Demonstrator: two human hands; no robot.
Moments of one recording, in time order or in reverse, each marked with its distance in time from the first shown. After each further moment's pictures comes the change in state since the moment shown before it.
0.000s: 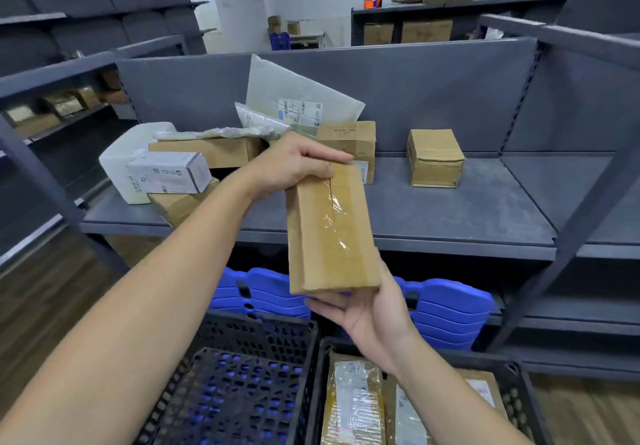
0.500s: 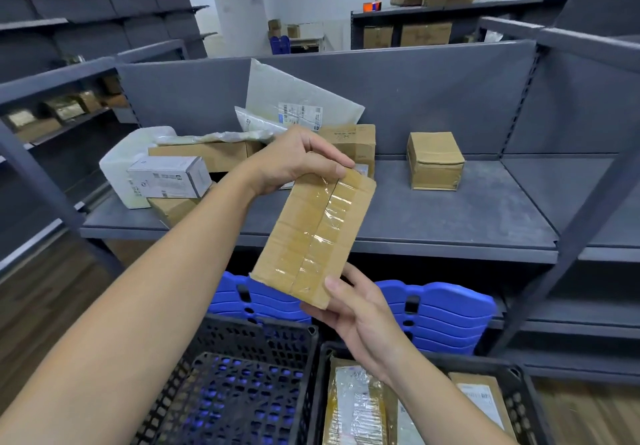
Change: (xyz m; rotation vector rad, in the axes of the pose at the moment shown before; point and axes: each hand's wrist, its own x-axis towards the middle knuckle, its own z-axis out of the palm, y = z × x) left_hand 0.012 0.009 0.000 -0.111 -0.035 0.048; right_hand -0.004 0.008 0.012 -0.266 -0.098 -0.133
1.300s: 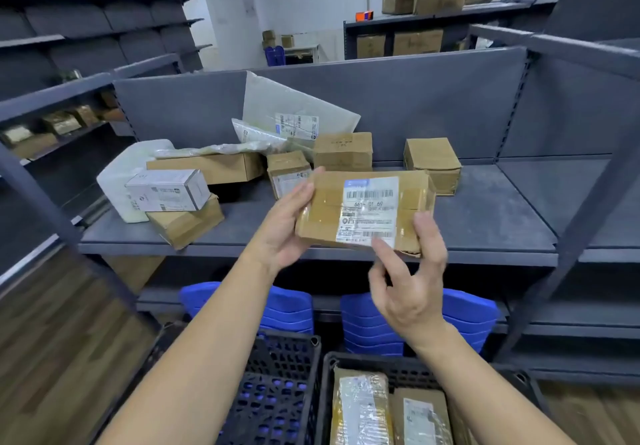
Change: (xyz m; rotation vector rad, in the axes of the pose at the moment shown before) left_hand -0.019 -0.082 0.046 -0.939 0.157 -0.092; right_hand 0.043 -0.028 -0.065 -1.444 0.541 -1.531
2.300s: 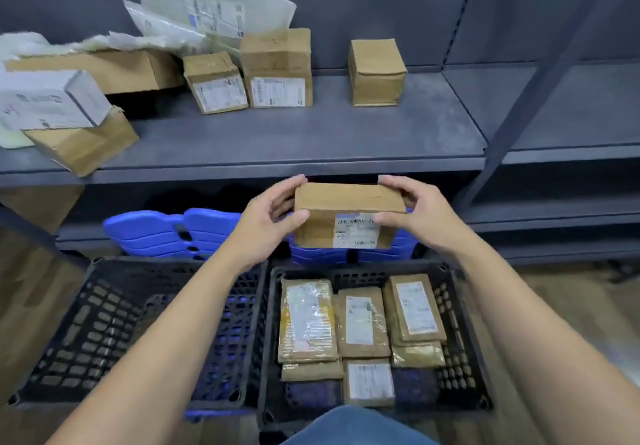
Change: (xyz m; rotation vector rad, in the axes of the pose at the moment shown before) left_hand -0.062 -0.129 0.000 0.623 -0.018 -0.017; right_hand -0.038 0.089 -0.100 0.493 -0.907 1.152
